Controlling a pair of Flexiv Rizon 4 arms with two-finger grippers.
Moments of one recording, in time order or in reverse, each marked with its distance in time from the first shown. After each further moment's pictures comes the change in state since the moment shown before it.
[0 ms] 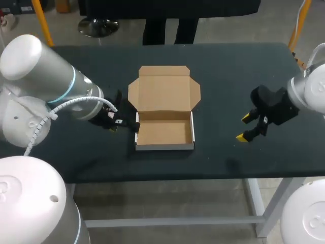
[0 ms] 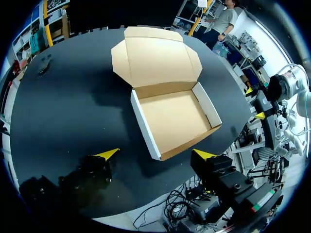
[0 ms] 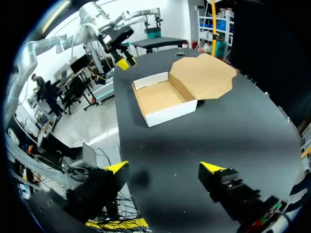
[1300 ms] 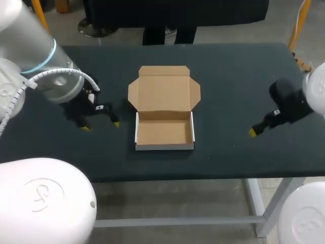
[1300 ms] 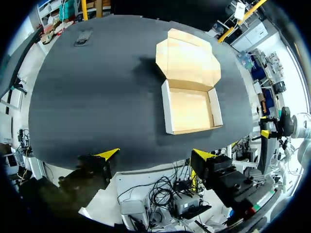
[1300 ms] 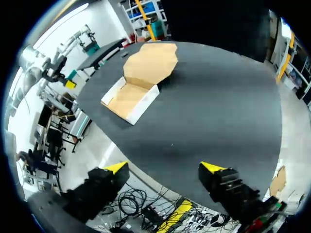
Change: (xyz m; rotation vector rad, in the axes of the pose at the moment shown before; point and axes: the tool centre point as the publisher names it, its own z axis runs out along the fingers) left arm -0.016 0.020 -0.091 -0.125 -0.118 -0.291; right arm 0.023 -0.023 -0.062 0.088 -0.168 0.579
